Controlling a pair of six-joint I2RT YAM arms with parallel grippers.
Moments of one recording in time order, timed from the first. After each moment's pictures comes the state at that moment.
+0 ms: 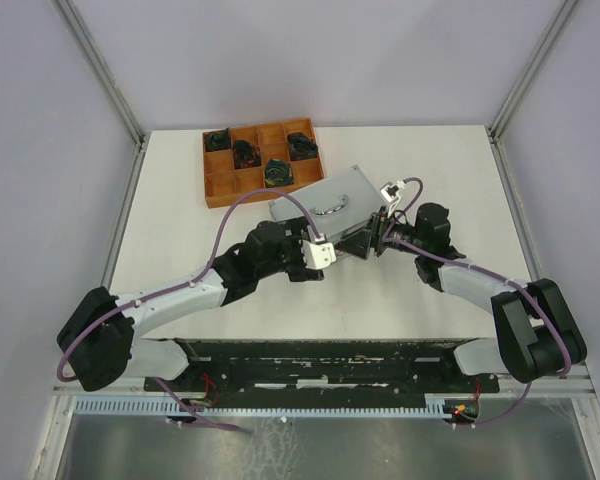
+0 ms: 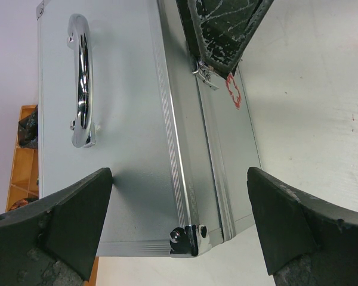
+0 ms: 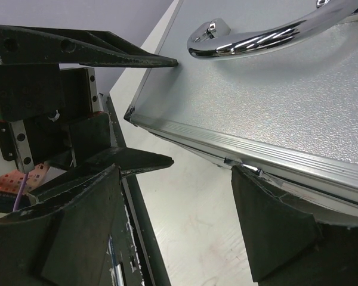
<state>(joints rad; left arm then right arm) -0.84 1.29 0.73 0.13 0.08 0.72 0.32 1.37 0.54 0.64 -0.85 0.59</state>
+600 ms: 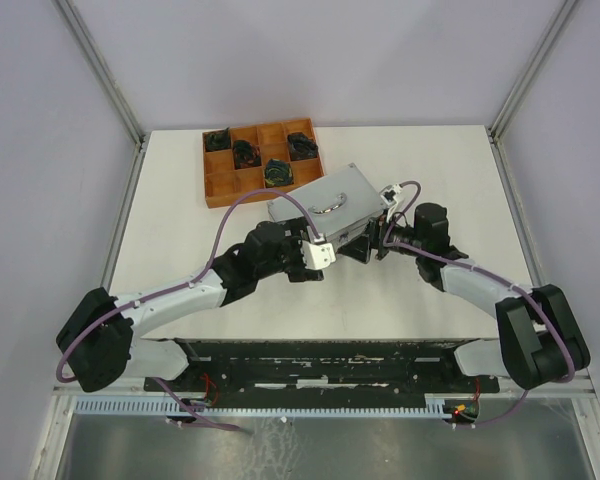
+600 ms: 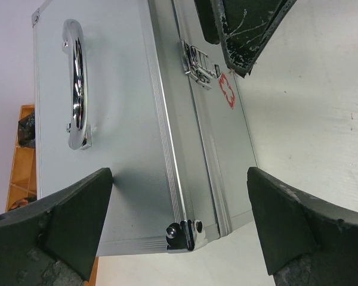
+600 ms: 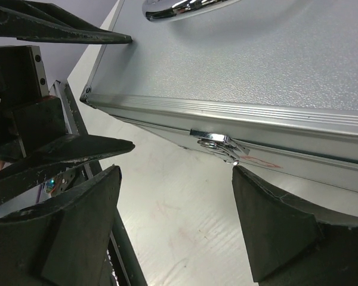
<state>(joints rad) -0.84 1.29 0.73 0.13 0.08 0.72 0.32 1.34 0.56 0.44 -0.77 0.42</state>
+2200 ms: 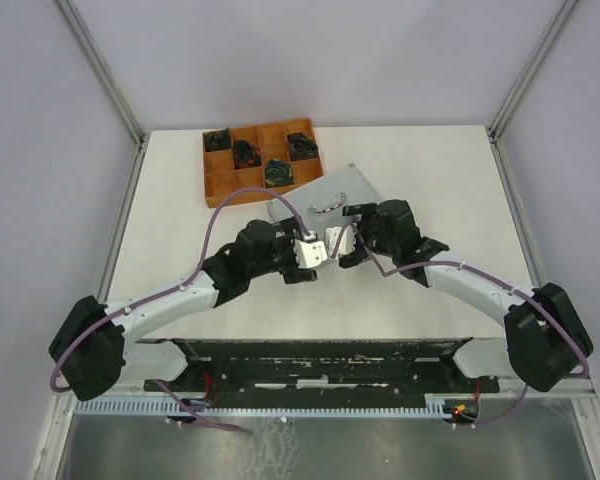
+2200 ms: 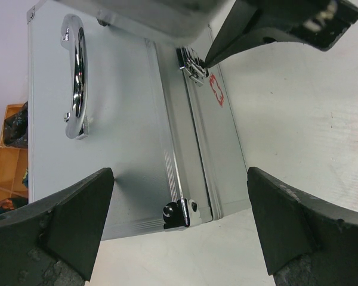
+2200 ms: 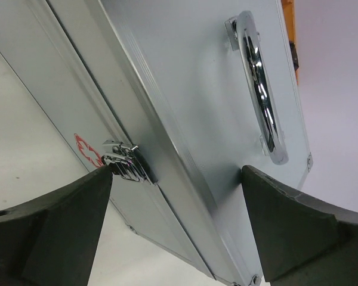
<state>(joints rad) -0.80 1.23 0.71 0.10 0.16 0.68 0.58 1.33 0.75 0.05 -0.30 -1.09</state>
